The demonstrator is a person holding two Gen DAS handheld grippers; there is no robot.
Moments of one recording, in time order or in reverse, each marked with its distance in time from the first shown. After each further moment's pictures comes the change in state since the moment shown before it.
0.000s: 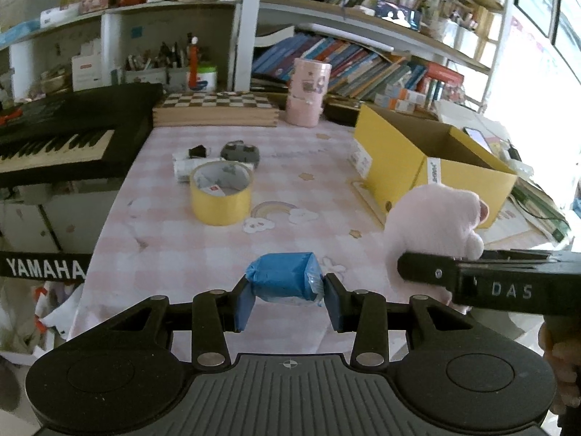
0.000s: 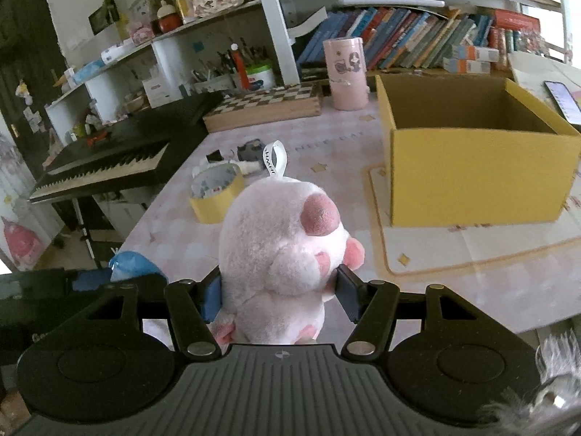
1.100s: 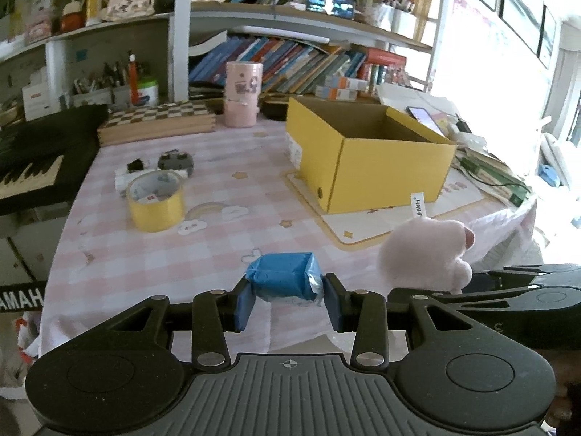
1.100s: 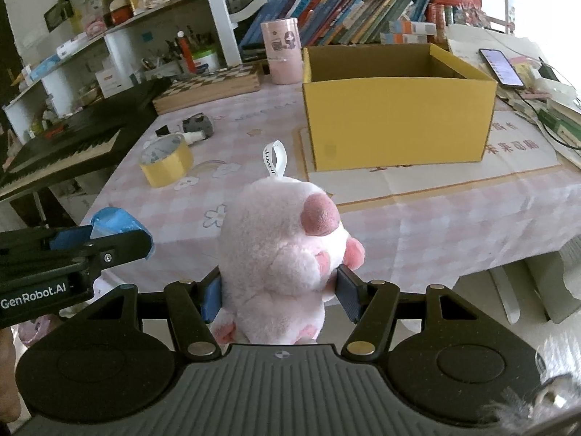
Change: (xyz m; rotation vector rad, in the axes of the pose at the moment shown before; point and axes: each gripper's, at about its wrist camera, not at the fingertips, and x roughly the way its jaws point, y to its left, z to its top) left arm -0.011 -0.052 -0.011 0.129 -0.005 -0.110; right arm -0.044 -0.023 -0.041 0.077 0.044 -0.156
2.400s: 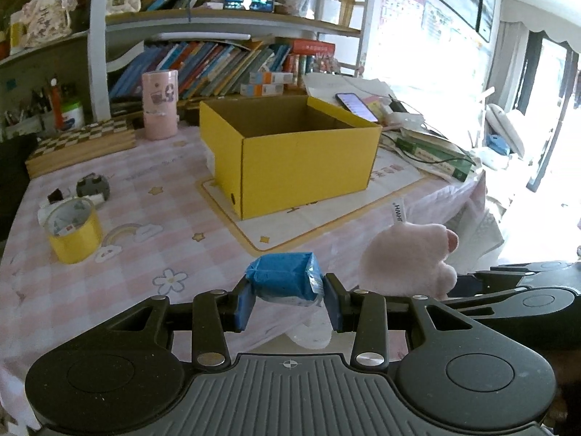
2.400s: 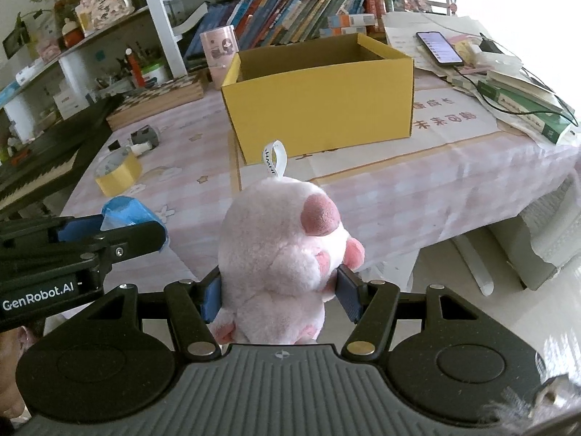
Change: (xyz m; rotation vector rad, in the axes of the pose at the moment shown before) left arm 0.019 -0.055 0.007 0.137 0.008 -0.162; right arm -0.028 -0.043 -0.017 0.108 -0.014 -0.110
